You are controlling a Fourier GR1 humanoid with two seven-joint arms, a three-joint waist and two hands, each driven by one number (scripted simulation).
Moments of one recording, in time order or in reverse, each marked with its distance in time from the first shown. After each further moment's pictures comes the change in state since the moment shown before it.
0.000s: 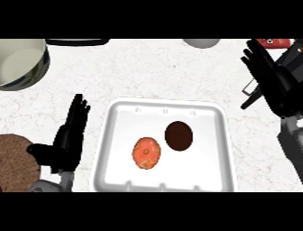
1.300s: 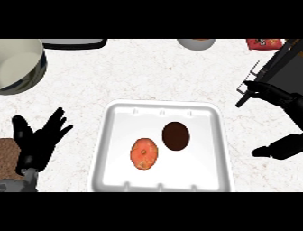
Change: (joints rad) left arm 0.008 0.181 0.123 0.173 0.100 -0.222 0.326; right arm 0.189 -0.227 0.036 -0.102 0.147 0.319 -0.082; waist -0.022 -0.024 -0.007
